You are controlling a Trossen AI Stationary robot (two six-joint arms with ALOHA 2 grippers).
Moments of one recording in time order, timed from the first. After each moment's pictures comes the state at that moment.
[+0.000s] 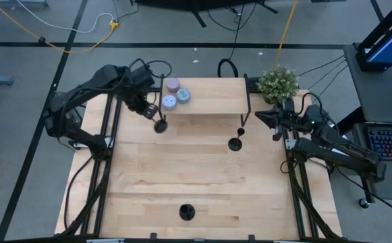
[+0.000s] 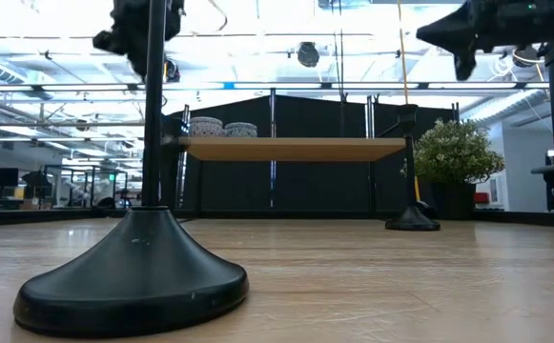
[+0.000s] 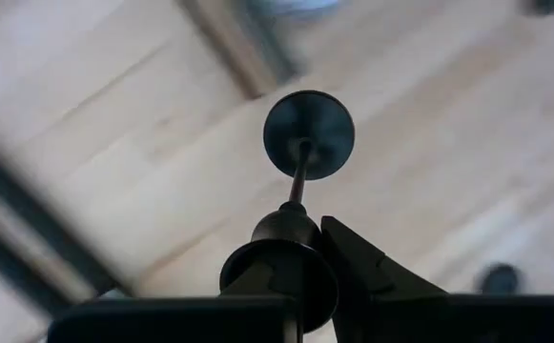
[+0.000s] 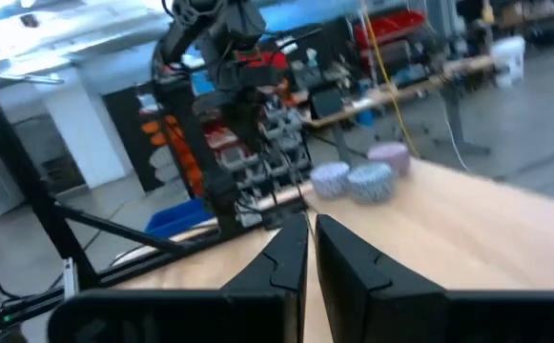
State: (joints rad) left arm 0.50 1.42 1.61 -1.57 0.13 -0.50; right arm -0.51 0.36 0.40 0.05 -0.29 0.34
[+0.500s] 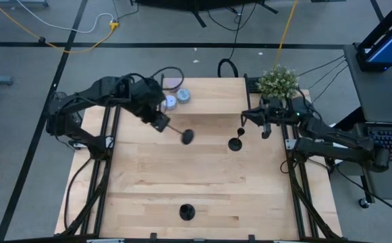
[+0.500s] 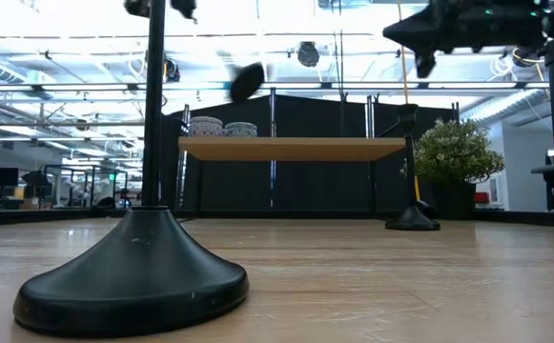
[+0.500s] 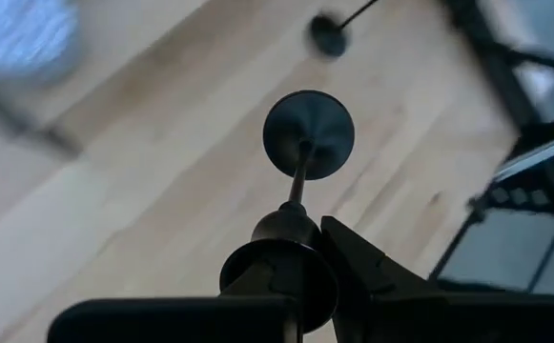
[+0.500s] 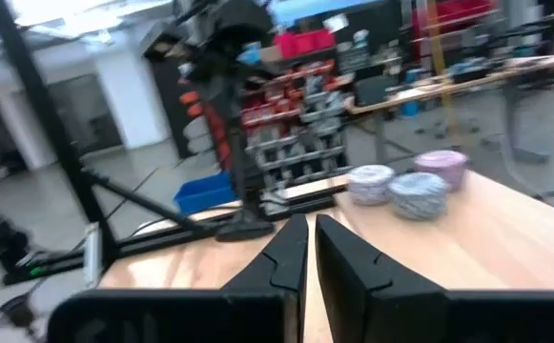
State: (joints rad) left arm 0.19 1.45 1.76 -1.30 0.14 -0.72; right arm -0.51 0.68 0.47 0.29 -0.45 0.25
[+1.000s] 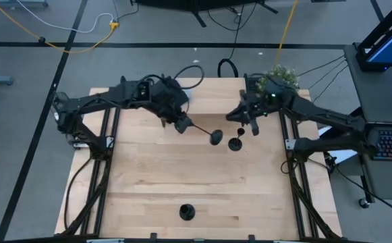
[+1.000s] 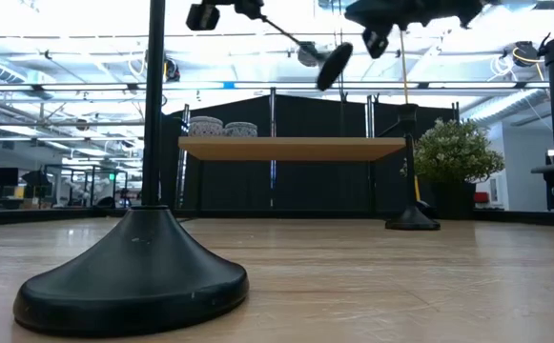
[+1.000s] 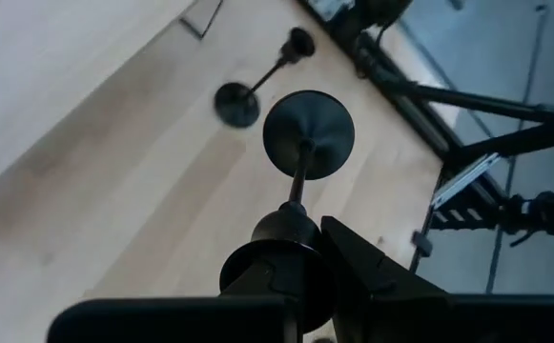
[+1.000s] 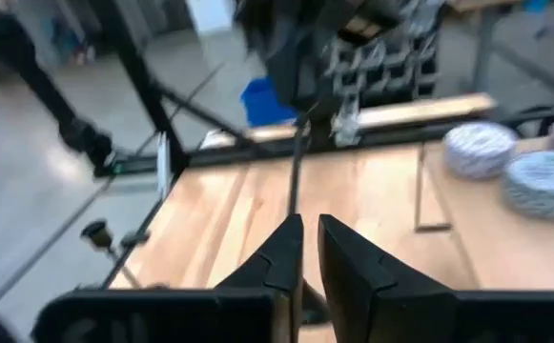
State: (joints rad) left arm 0.18 1.58 1.76 -0.96 0.22 -0.63; right arm -0.44 1.08 0.94 -0.12 -0.66 0.07
